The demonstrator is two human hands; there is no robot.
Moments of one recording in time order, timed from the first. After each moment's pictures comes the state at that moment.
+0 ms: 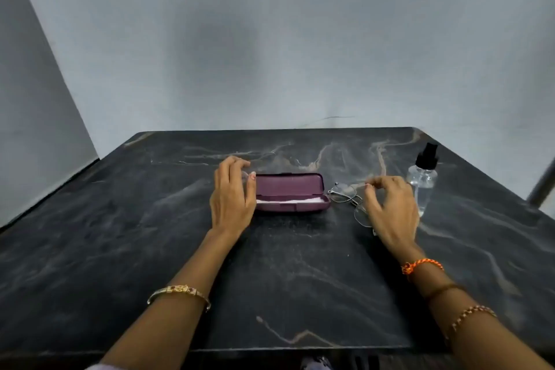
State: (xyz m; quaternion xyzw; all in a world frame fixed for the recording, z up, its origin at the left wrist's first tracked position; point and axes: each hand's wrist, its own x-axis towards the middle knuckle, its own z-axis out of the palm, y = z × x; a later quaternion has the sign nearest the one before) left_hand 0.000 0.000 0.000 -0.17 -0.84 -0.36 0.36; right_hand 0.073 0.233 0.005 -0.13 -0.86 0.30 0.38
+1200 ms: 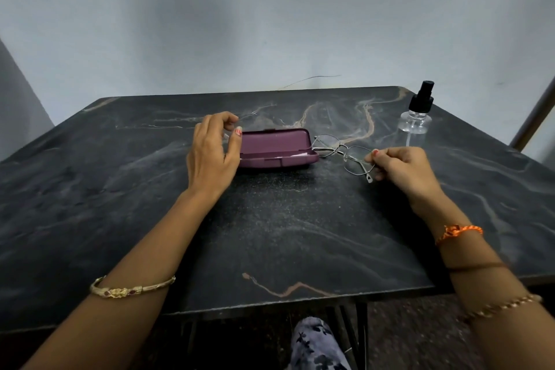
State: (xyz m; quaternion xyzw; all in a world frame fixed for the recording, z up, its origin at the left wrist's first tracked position) left_hand 0.003 -0.001 0.002 -0.22 -0.81 -0.39 0.37; right_hand 0.095 0.256 0.004 -0.17 -0.80 0.53 0.23
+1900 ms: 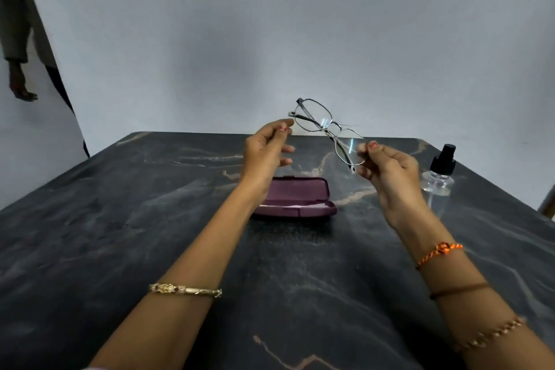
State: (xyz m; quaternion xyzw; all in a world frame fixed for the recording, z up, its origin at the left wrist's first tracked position) left_hand -0.005 0.044 0.068 -0.19 -0.60 -0.77 0.10; right_hand 0.050 0.209 0.061 -0.01 -0.61 0.74 0.29
